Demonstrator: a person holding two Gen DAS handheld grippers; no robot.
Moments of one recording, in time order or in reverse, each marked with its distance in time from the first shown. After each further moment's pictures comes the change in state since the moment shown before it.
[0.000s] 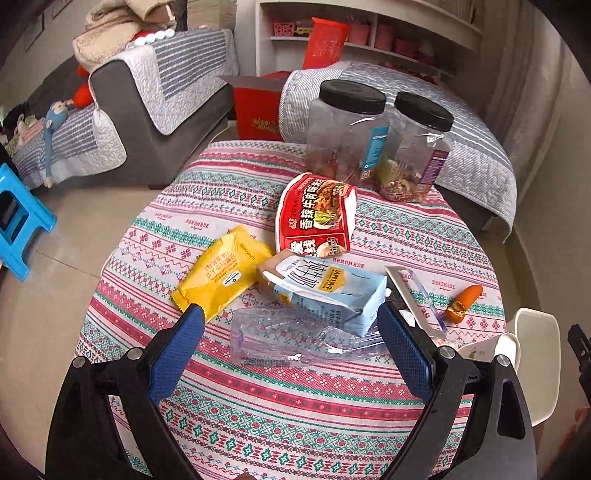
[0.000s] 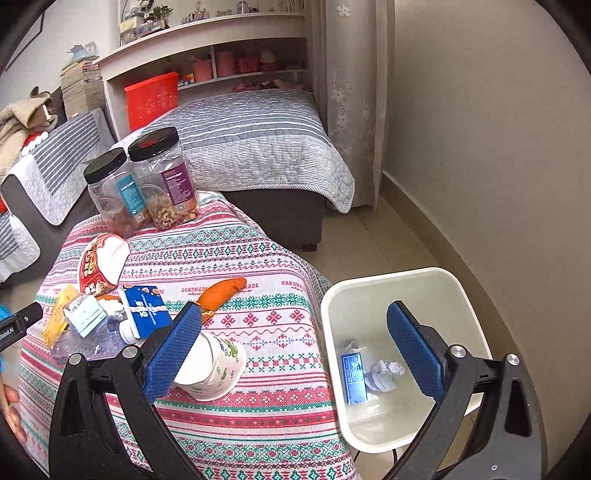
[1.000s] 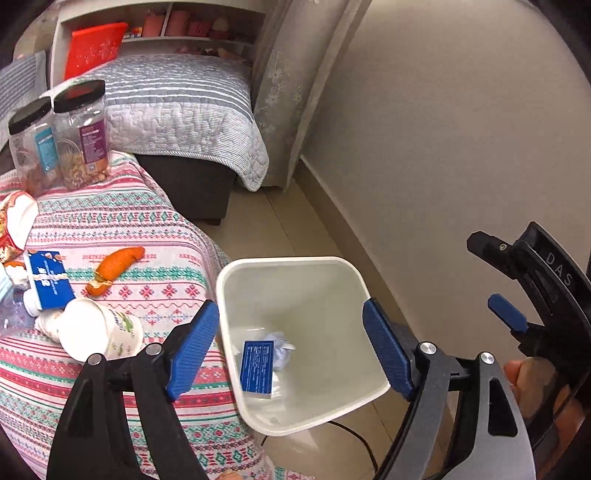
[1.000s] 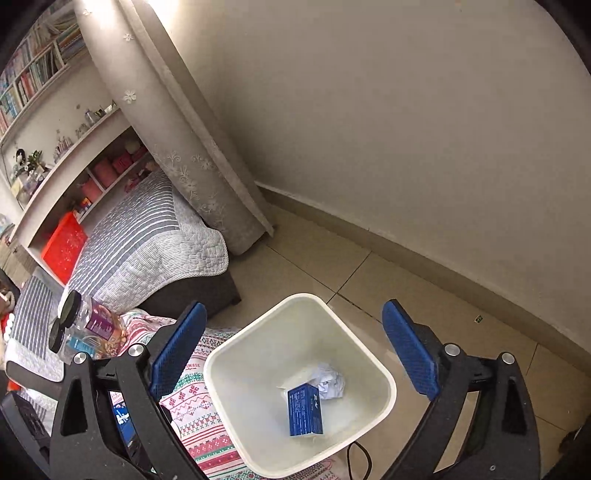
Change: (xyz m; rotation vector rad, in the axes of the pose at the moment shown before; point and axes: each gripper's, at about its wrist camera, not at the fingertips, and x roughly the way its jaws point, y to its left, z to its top) left arm -0.055 -0.310 -0.079 0.308 -0.020 -0.530; right arm -0.040 -0.221 0.009 0.545 -0.074 -0.109
